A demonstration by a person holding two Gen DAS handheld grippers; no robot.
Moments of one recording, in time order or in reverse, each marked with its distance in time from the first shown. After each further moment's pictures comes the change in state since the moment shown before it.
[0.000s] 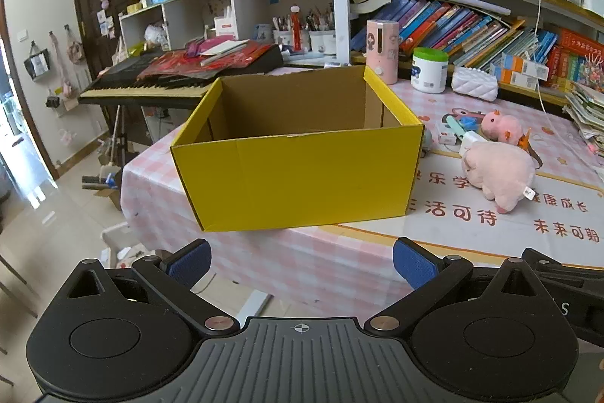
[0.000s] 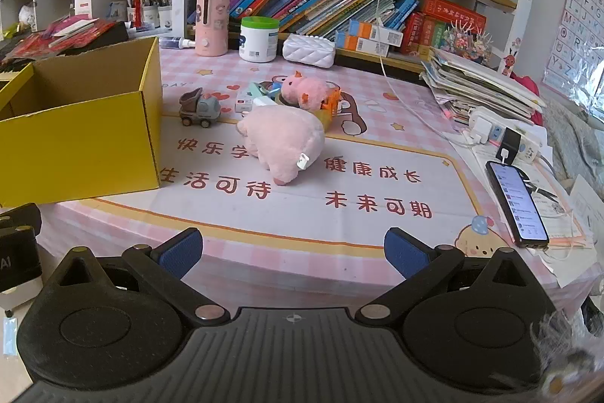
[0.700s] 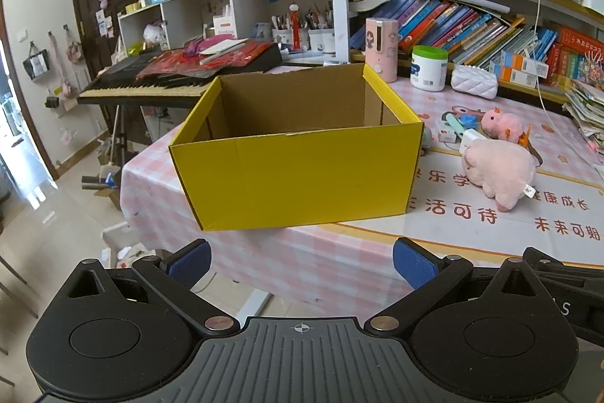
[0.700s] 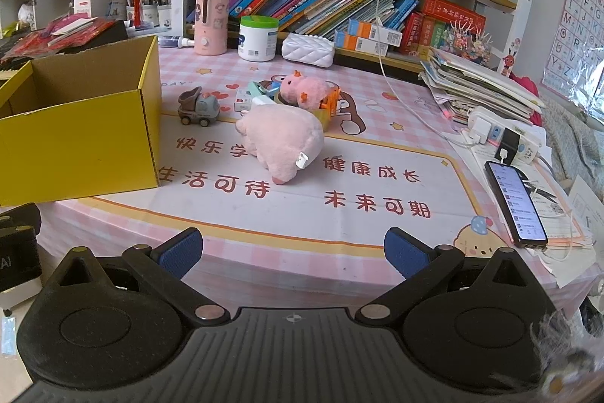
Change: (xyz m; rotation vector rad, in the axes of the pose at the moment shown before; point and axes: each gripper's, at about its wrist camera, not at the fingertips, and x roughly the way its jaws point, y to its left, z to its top) left arm 0.001 0.004 -0.004 0.007 0.002 -0.001; right arm 0.000 0.000 0.001 0.001 0.001 -0.002
